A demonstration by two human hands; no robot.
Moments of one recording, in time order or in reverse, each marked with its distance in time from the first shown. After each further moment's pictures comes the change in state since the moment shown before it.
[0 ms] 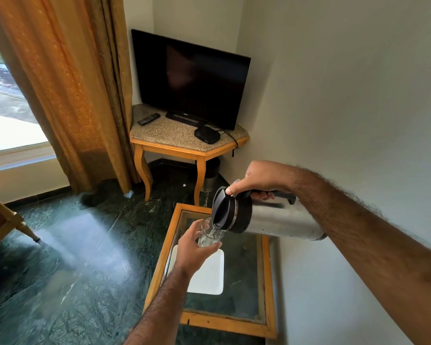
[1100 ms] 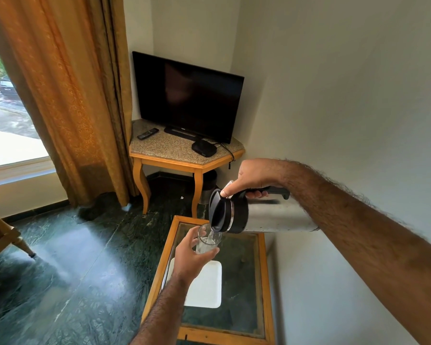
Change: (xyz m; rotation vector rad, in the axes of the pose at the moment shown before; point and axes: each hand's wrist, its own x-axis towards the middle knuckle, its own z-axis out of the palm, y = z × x) left_hand -0.010 0.016 -0.001 -0.043 0.040 0.023; right_hand -0.017 -0.028 -0.031 -0.121 -0.044 -0.018
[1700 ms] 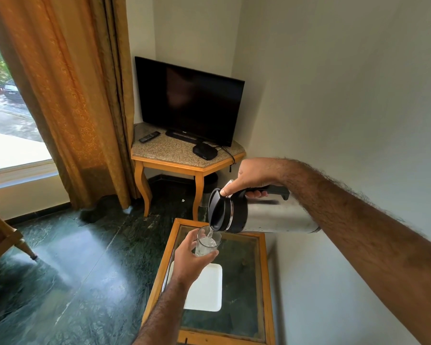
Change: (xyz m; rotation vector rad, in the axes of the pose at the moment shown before) left_hand -0.001 0.001 -0.002 -0.001 0.007 0.012; right_hand -0.007 -0.006 -0.009 0.017 -0.015 -0.027
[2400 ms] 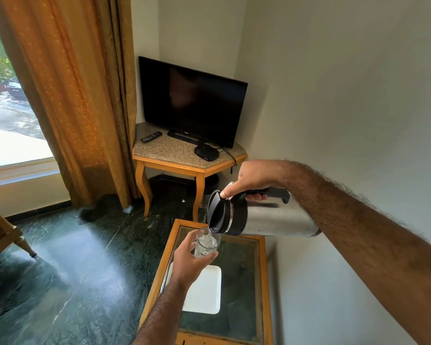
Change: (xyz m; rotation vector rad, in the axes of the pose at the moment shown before) left_hand 0.004 -0.001 0.000 -0.015 0.005 0.012; right_hand 0.007 -0.002 -0.002 -0.017 -0.022 0.018
